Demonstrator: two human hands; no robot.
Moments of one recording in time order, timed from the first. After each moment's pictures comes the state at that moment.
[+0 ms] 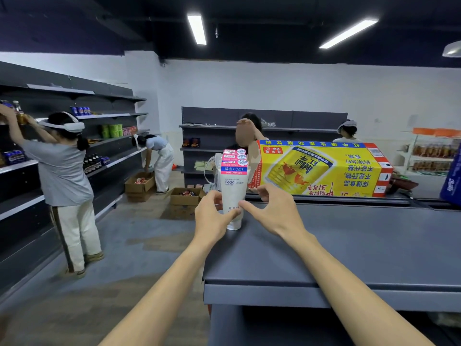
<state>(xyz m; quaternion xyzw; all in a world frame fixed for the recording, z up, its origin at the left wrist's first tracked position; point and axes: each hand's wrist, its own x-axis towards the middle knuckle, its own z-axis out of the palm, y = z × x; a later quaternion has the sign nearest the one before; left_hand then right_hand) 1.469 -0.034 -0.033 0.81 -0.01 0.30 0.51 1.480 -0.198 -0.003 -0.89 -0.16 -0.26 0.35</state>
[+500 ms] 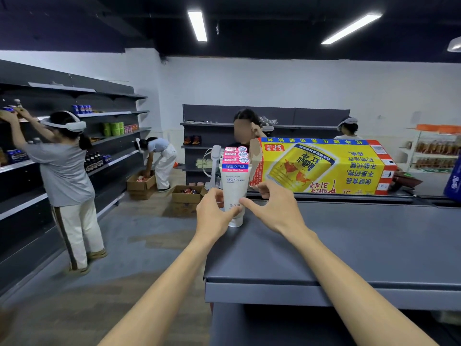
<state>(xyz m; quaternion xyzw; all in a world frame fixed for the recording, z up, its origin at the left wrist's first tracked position) 1.469 -0.035 -0.030 0.82 0.01 0.28 0.51 1.478 -0.197 0.000 -0.88 -0.15 -0.25 0.36</state>
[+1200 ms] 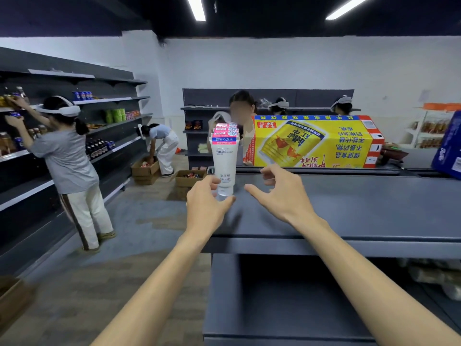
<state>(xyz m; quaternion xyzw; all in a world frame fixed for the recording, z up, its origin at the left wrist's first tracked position) 1.386 -0.061 -0.037 0.85 0.04 0.33 0.41 1.410 -0.238 -0.009 -0.88 -0.16 -0.26 0.37</state>
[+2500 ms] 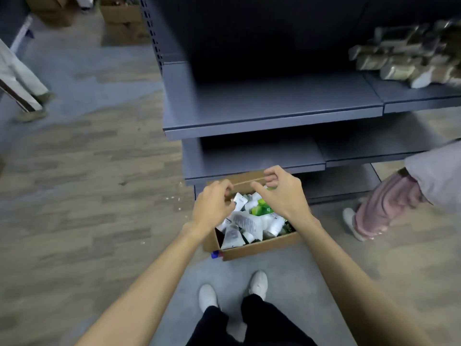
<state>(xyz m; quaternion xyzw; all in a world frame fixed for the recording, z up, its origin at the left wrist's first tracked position) 1.130 -0.161 -0.356 0.95 -0.06 -0.10 0.29 1.127 -0.349 -0.328 -0.90 0.10 0.03 0.42</state>
